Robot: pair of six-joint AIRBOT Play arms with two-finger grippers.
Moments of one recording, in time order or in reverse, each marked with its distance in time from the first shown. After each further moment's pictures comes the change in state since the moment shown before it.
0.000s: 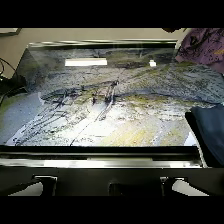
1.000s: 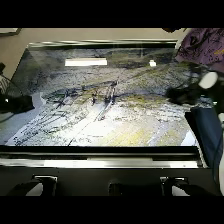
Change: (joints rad) left arm -0.048 0.315 -0.401 -0.071 0.100 0.101; right arm 0.692 0.040 0.189 0.722 -0.378 -0.349
